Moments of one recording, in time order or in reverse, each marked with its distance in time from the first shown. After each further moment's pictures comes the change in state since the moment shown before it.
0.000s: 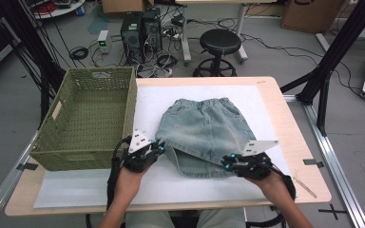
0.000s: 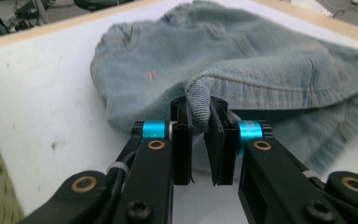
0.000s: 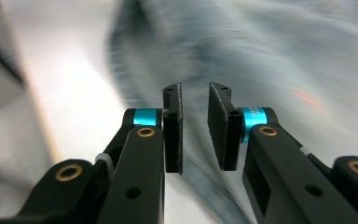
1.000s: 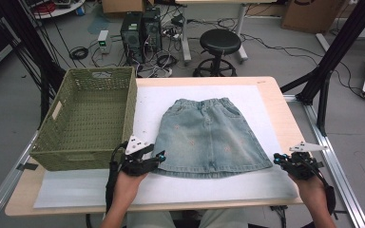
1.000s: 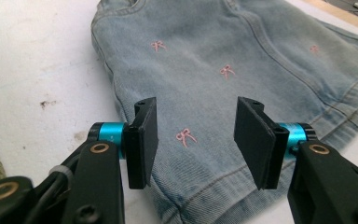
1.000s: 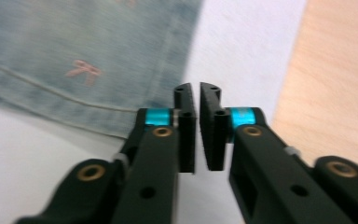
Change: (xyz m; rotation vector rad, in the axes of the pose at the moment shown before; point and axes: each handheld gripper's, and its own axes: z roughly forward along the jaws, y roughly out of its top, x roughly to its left) left arm 0.011 -0.019 0.013 0.043 -0.008 -0.102; right arm -0.070 -0.087 -0.064 0.106 -0.425 0.317
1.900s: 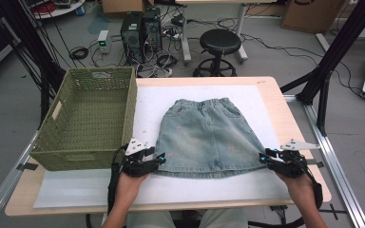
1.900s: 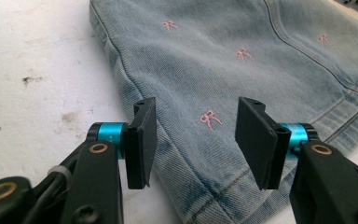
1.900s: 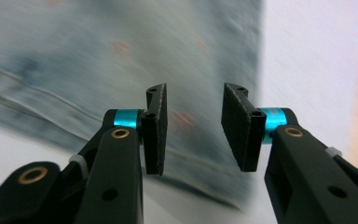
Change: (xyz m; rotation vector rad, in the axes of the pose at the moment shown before) left arm 0.008 -0.017 0.013 0.011 -0.028 -0.042; right arm 0.027 0.017 0.009 -0.092 0.099 -0.005
